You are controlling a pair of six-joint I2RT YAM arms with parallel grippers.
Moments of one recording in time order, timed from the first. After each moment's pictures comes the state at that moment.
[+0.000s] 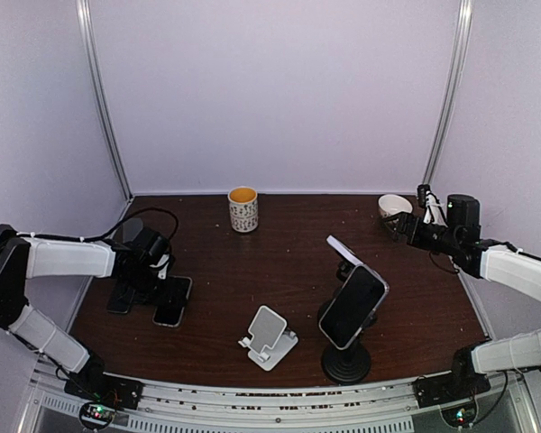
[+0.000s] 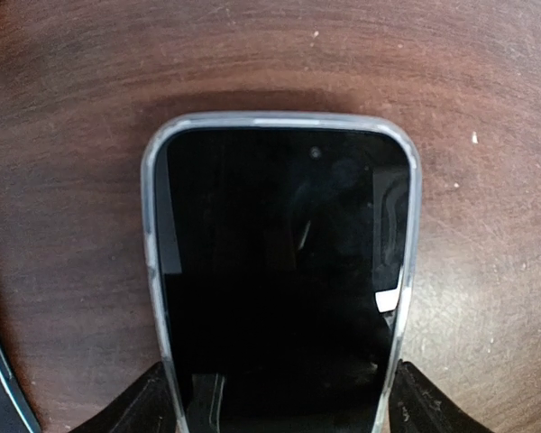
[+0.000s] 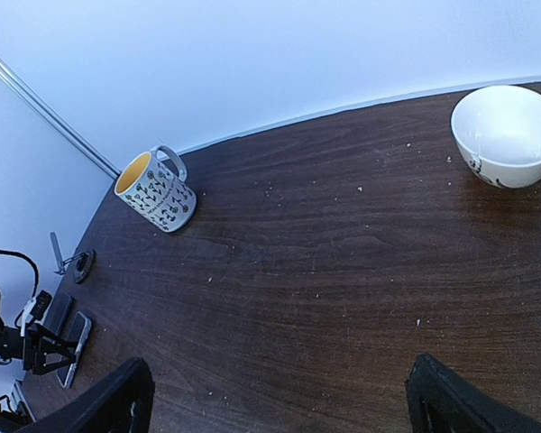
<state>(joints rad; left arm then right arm) -0.47 1.45 0.71 -0.47 0.00 -0.41 0.13 1.15 0.63 0.12 -0.40 0.40</state>
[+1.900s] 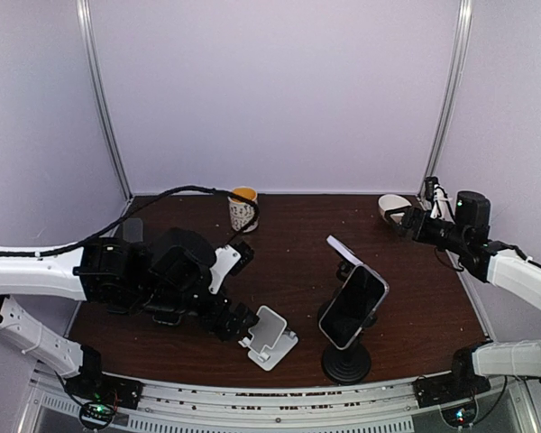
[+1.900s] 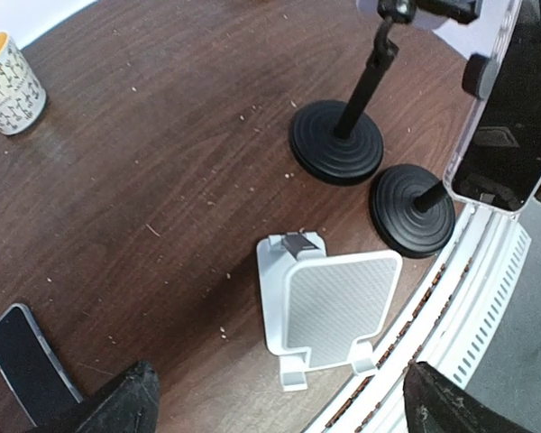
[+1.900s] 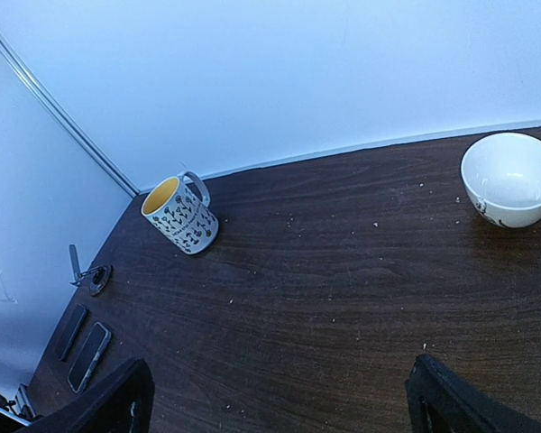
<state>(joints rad) -1.26 1.24 1.05 -0.60 -0.19 -0.42 0.13 1.06 0.63 0.13 -0.41 0.40</state>
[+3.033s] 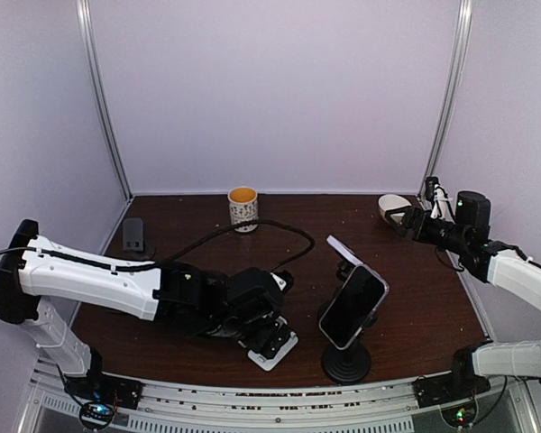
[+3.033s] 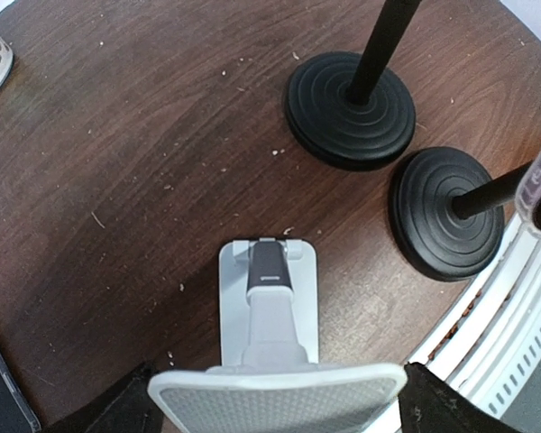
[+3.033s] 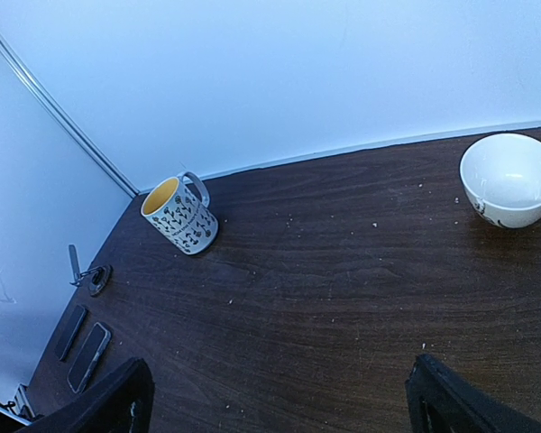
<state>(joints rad) -1.38 1.61 1.17 -0.54 -0.31 -0.57 0.13 1.05 0.63 0.12 -0.41 0.40</state>
